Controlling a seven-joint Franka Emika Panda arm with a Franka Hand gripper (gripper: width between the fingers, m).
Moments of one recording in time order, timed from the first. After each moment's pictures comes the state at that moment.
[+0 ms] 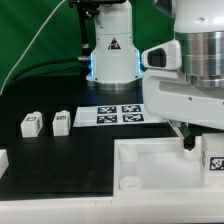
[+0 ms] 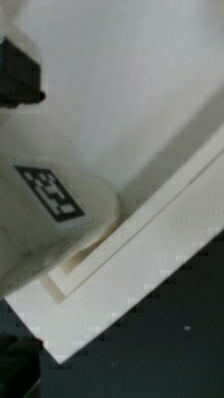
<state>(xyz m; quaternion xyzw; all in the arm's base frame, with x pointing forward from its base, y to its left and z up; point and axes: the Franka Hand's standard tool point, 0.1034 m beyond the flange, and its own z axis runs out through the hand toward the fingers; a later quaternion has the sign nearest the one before) 0.616 0.117 0.066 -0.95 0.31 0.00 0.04</state>
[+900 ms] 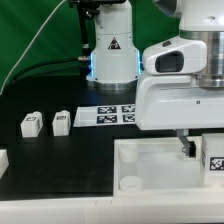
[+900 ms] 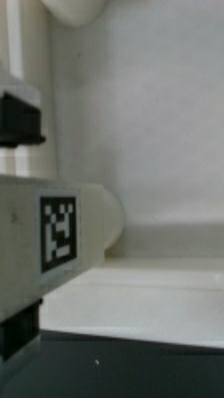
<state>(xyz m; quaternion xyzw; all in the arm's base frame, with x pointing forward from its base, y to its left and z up) 0.615 0.113 0.065 -1.00 0.03 -0.02 0.01</state>
